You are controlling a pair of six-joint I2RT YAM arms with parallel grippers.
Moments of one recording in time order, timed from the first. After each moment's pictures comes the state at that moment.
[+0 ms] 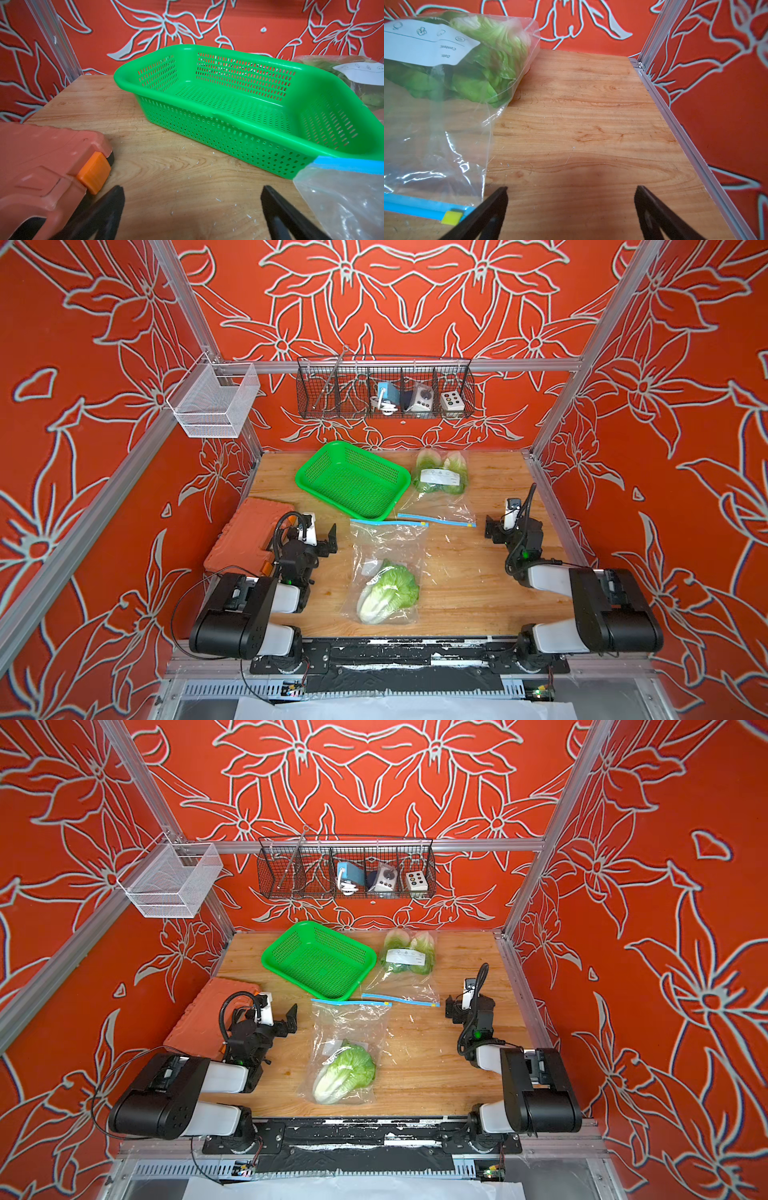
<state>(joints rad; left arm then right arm) -0.04 1.40 0.12 1.09 0.02 -0.03 0.03 1.41 0.34 0.69 0.07 -0.10</state>
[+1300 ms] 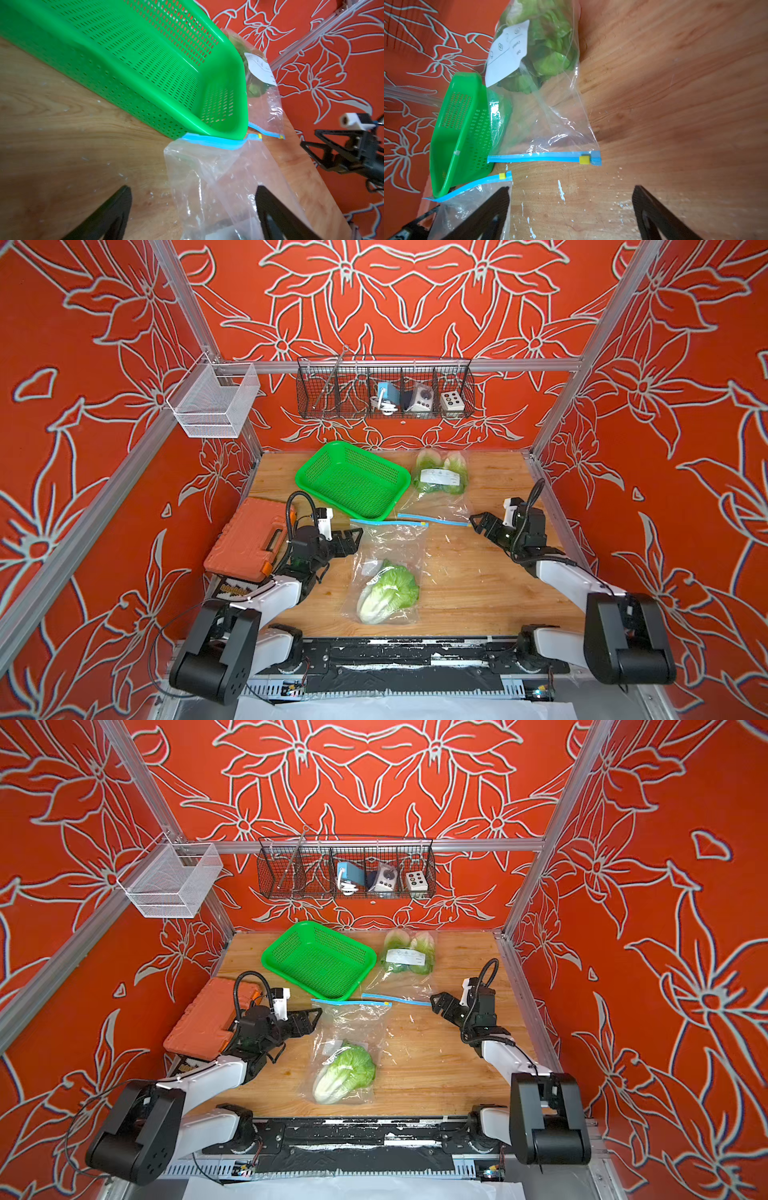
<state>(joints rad) -0.18 1.23 0.30 0.52 0.38 -0.54 0.03 1.29 0.51 0.14 -0.40 0.60</state>
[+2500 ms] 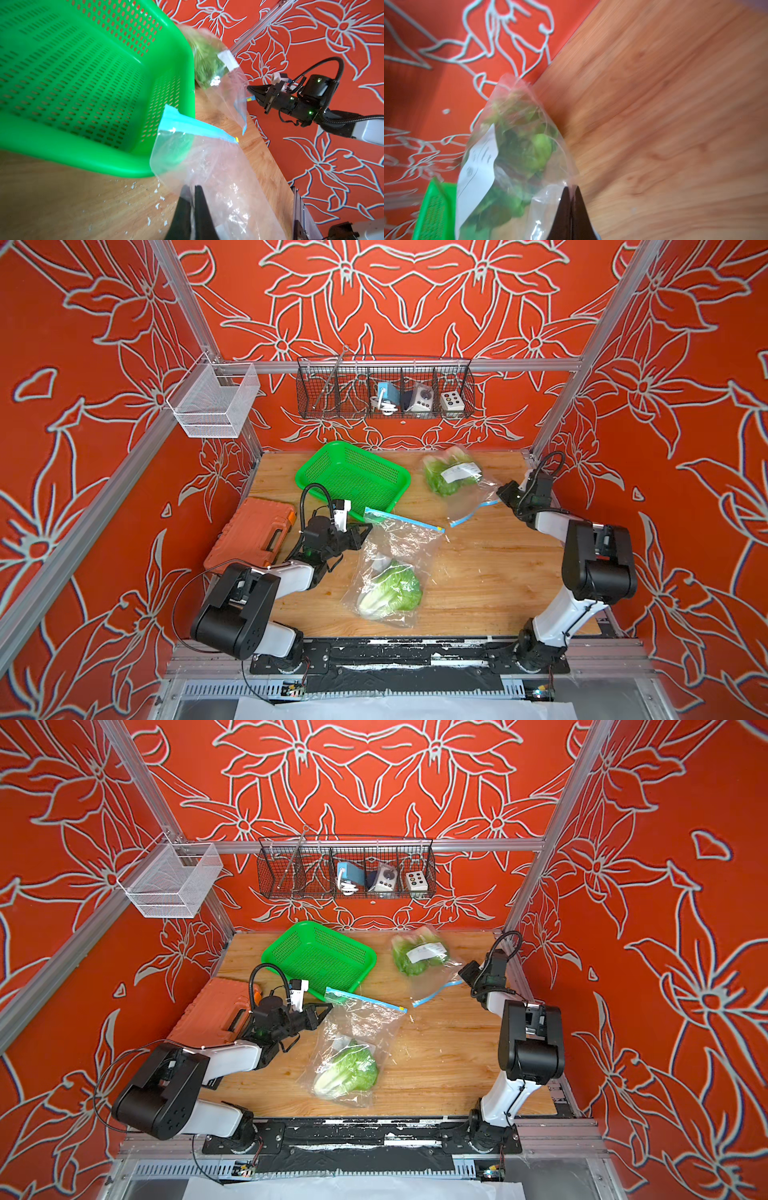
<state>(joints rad) -0.25 1.42 0.42 0.71 0.54 -0.60 -0.15 1.73 0.96 0.19 -0.24 0.66</state>
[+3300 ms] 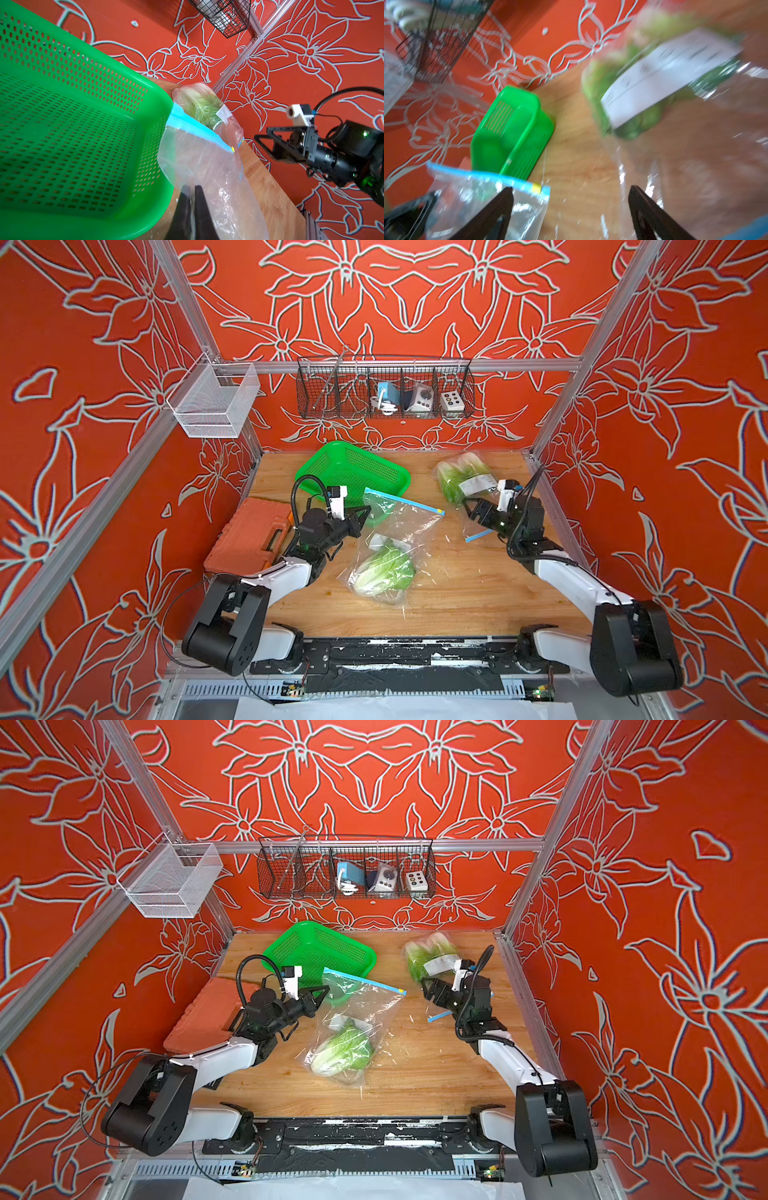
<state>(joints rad) -0.25 1.34 0.47 0.74 0.47 -0.55 0.16 1.21 0.56 0.24 -0.40 0.58</state>
